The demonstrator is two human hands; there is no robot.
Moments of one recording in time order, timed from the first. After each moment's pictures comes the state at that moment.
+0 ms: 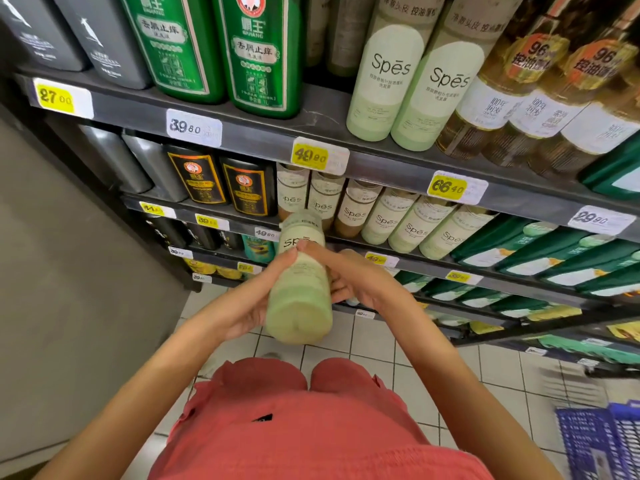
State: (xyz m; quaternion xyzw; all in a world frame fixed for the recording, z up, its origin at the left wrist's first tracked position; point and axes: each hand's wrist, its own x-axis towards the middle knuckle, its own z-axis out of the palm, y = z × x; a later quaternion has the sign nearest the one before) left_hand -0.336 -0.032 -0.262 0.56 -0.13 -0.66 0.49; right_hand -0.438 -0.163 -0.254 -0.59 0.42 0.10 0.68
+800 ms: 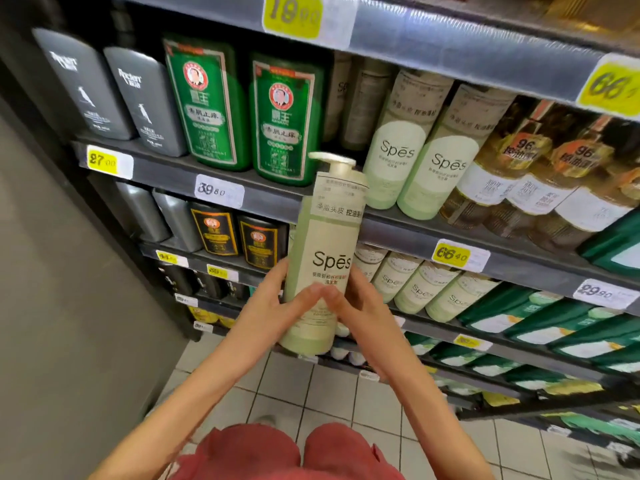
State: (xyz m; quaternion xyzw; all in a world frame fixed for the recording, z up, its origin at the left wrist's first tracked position) left_hand -0.333 -0.050 -0.212 0.63 -0.32 -0.38 0.60; right_hand -0.446 -0.151 -0.219 -0.67 0.25 -0.17 0.68
